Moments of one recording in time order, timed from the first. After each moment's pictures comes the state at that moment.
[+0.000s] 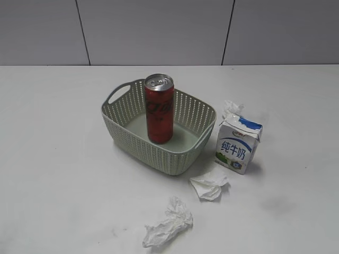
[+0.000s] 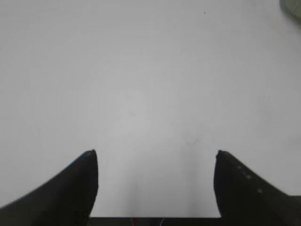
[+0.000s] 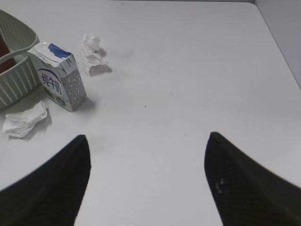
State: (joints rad) left arm 0.01 0.51 -0.52 -0.08 1.04 0.11; right arm 0.05 -0.01 -0.42 0.11 0.94 -0.03
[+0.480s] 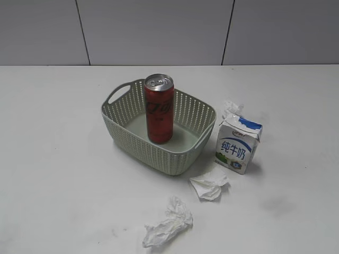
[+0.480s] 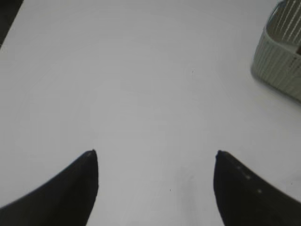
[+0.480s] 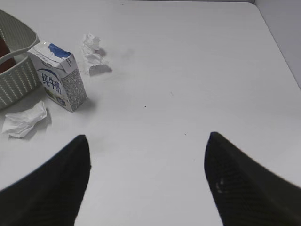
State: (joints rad) left arm 0.01 0.21 -0.51 -0.08 1.05 0.11; right arm 0.05 -0.01 -0.42 0.11 0.94 -0.03
